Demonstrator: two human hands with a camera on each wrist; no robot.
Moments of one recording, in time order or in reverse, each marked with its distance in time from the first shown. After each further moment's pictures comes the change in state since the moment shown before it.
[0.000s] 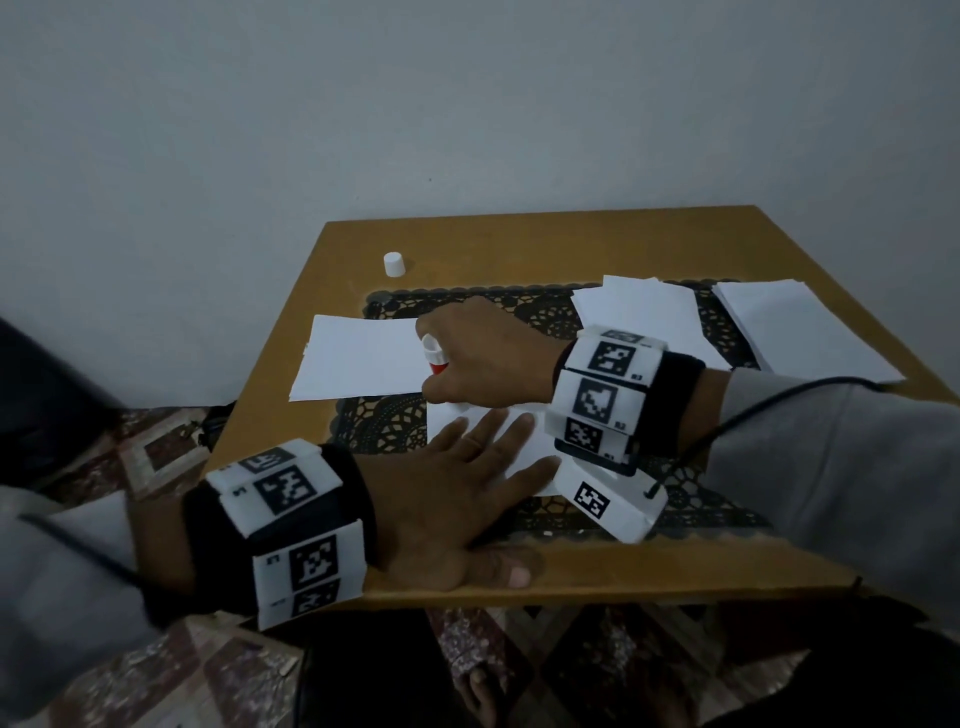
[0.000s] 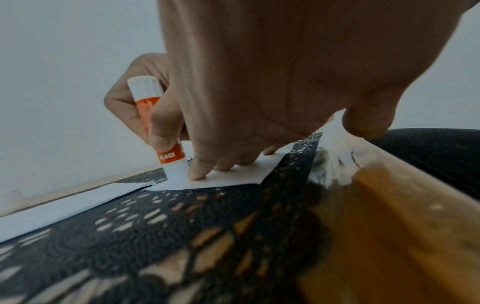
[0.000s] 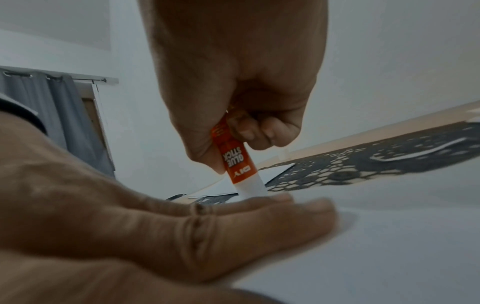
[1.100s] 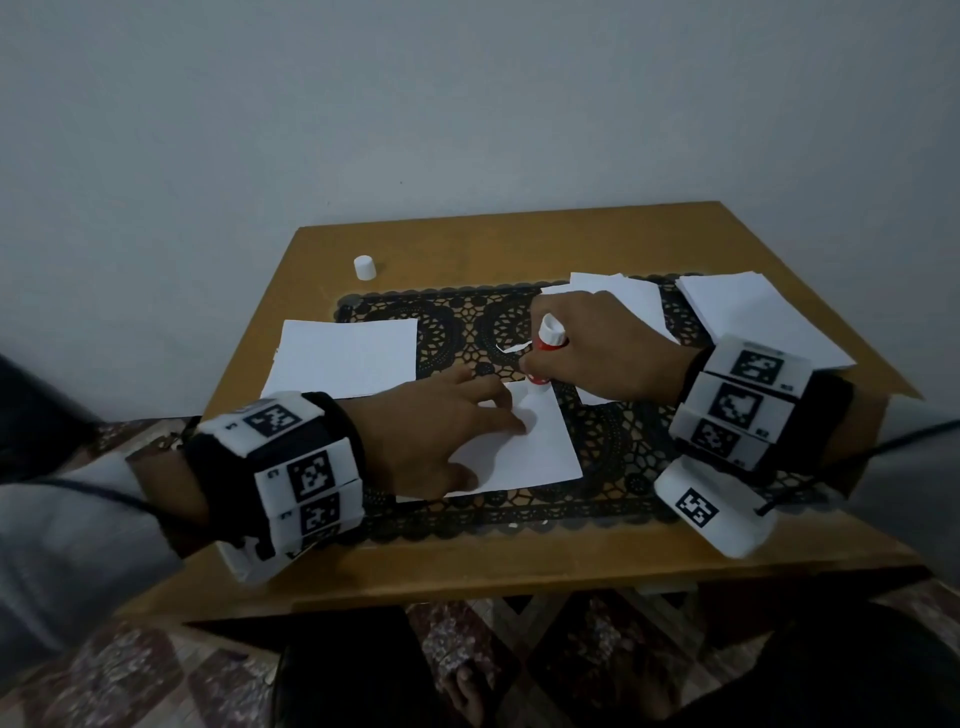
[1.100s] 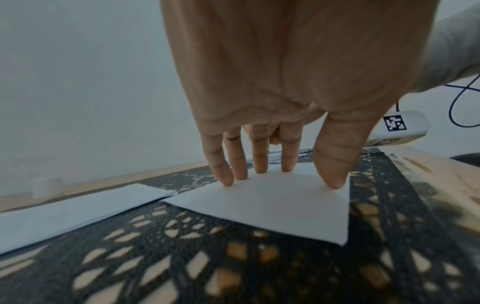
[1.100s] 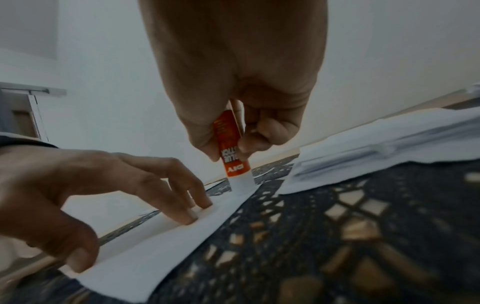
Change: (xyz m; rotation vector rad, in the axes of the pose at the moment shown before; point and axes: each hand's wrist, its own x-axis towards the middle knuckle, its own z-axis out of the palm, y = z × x) left_hand 0.021 -0.019 -0.039 -0.043 0.273 0.001; right_hand -0.080 0.069 -0.028 0.131 0.163 0.264
